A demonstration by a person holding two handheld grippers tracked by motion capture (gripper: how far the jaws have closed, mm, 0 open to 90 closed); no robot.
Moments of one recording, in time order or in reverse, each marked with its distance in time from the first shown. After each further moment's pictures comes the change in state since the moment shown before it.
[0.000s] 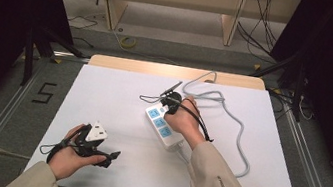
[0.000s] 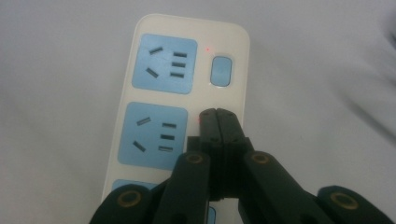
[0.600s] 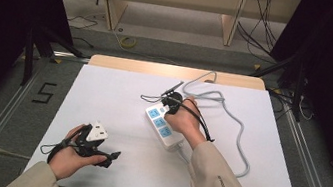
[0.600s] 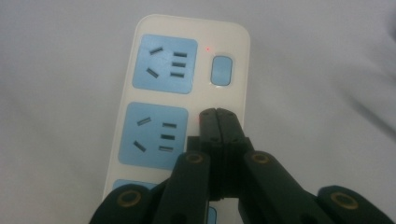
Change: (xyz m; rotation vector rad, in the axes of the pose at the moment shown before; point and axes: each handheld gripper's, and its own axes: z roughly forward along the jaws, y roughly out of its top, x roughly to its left) left arm 0.000 0.000 0.001 0.004 -0.003 0.000; right arm -0.002 -0.002 0.001 -0.010 0.019 0.012
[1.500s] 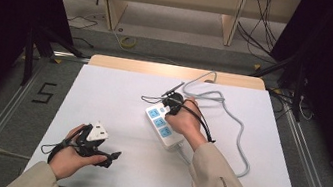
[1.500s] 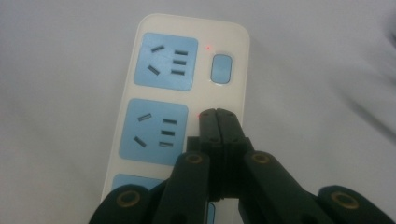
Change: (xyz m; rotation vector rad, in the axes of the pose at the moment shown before) left arm -0.001 0.000 0.001 -0.003 -0.006 -0.006; right arm -0.001 -0.003 -0.003 -0.013 0.000 -0.018
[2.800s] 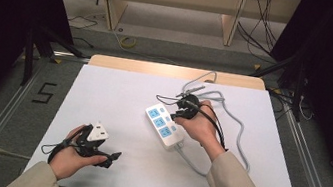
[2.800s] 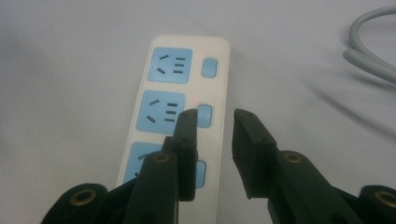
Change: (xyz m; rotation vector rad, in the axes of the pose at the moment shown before) left arm 0.000 0.000 0.000 0.012 -0.005 0.001; right arm -0.014 -0.030 -0.041 -0.158 0.054 0.046
